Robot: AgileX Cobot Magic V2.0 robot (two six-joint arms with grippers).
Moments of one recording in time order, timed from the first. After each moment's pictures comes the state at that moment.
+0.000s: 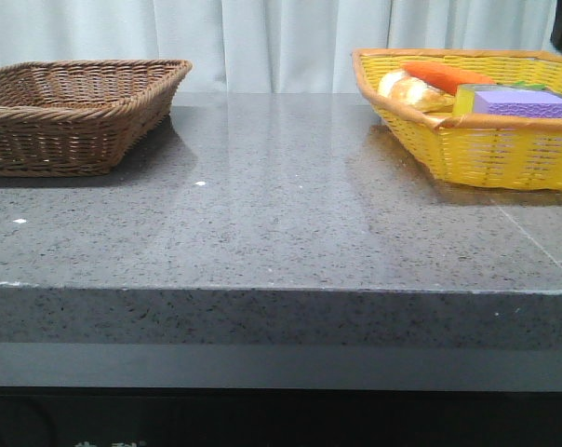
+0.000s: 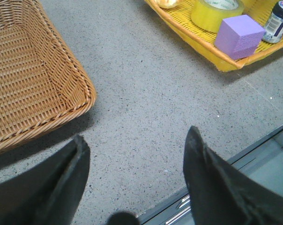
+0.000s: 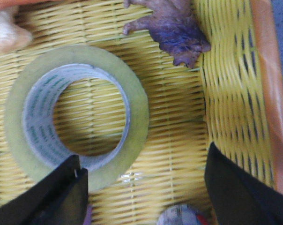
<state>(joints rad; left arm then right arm) -0.44 0.76 -0.91 -0.24 0.76 0.22 -0.11 1.93 -1.98 0.09 1.24 0.09</state>
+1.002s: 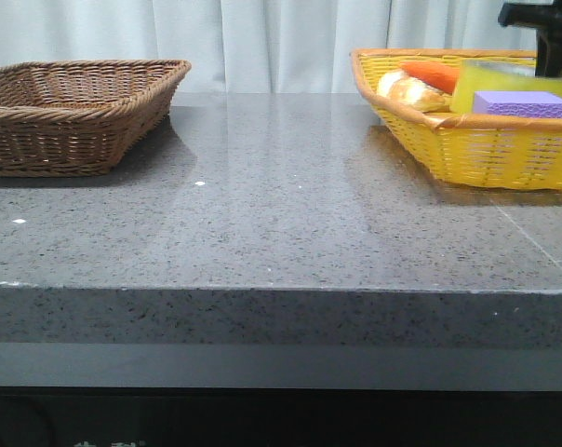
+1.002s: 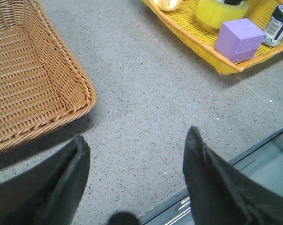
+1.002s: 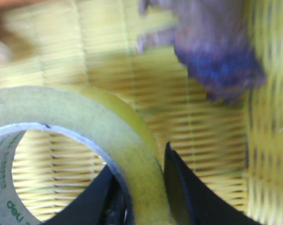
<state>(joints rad) -0.44 0.76 -0.91 -0.23 0.75 0.22 -0.11 2.12 -2.14 0.15 1.25 0.06</state>
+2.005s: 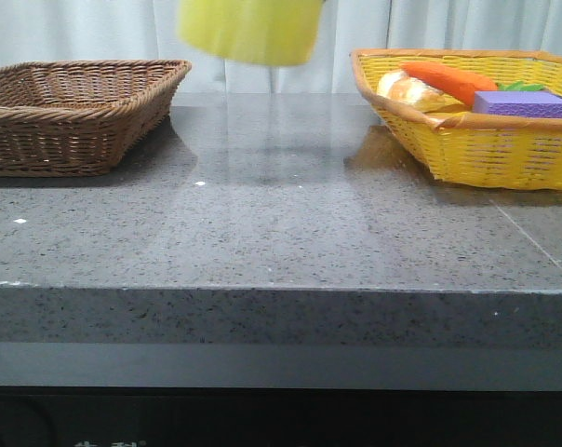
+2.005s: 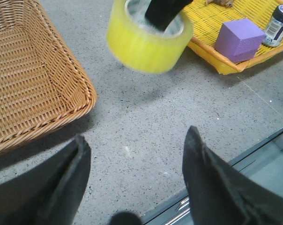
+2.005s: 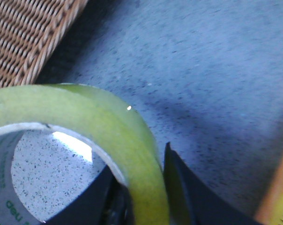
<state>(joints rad) -0.44 0.76 -0.91 -0.23 0.75 0.22 0.50 2.07 -2.26 0.10 1.27 0.00</state>
